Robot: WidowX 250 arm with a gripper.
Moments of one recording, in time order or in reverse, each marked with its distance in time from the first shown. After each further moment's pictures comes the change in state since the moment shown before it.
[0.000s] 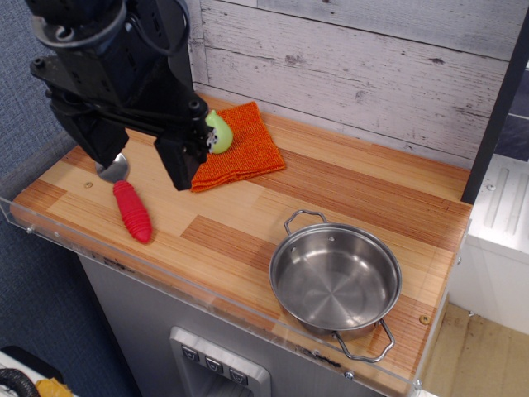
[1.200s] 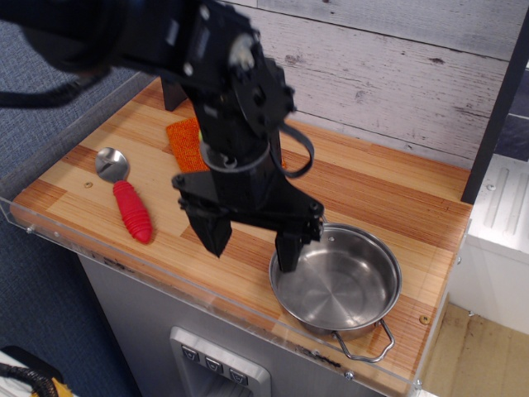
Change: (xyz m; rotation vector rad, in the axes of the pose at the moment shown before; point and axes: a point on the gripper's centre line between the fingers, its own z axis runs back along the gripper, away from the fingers) arm -0.001 -0.059 -0.097 -0.064 0.128 0.091
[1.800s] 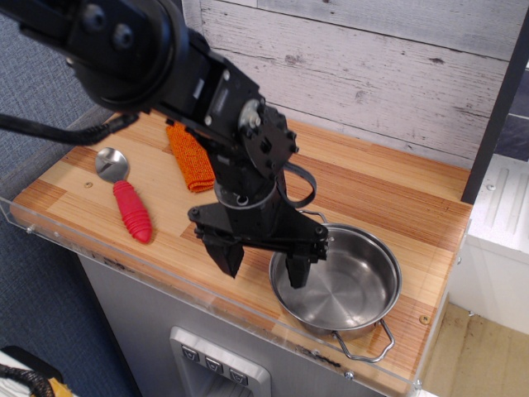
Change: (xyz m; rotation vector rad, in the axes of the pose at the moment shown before) arm 0.004 -0.001 -0.040 -0.025 -0.029 0.061
